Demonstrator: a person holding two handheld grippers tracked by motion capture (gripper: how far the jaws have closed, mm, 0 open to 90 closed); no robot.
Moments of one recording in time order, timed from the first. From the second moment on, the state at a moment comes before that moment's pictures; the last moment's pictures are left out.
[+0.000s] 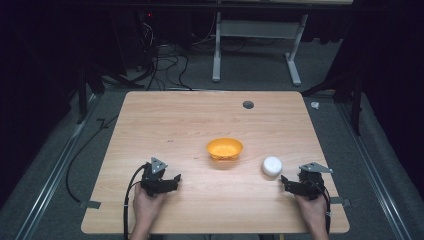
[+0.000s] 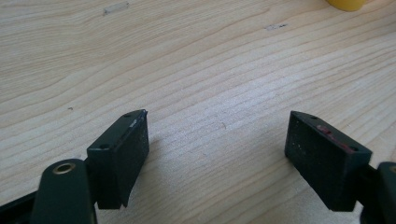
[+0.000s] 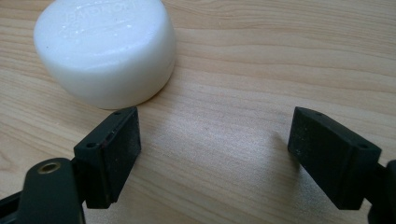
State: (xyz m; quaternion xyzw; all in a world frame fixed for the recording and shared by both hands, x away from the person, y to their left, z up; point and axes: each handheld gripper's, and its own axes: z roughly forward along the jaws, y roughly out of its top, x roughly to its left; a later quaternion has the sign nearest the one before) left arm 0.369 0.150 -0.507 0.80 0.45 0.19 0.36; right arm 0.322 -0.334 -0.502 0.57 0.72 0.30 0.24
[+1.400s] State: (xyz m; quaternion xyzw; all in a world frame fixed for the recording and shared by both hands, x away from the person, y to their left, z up) left arm 0.369 0.150 -0.507 0.80 0.45 0.19 0.36; right arm 0.297 -0.312 -0.474 0.54 0.73 0.34 0.25
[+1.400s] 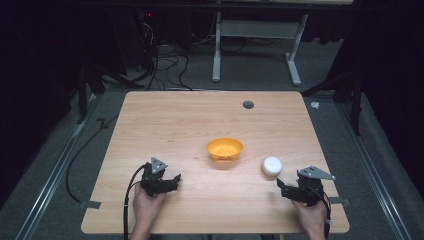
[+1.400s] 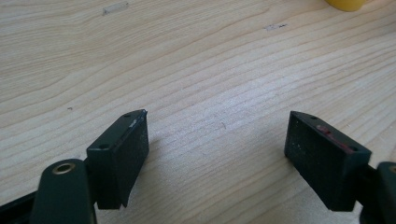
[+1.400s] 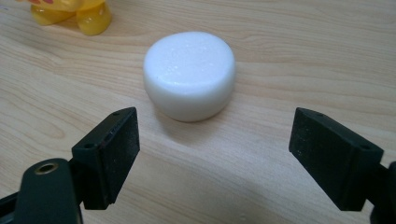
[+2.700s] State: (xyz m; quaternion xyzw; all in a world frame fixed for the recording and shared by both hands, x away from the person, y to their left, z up) left arm 0.369 0.150 -0.507 0.80 0.45 0.19 0.36; right arm 0.352 -0.278 -0.470 0.53 0.74 0.34 0.24
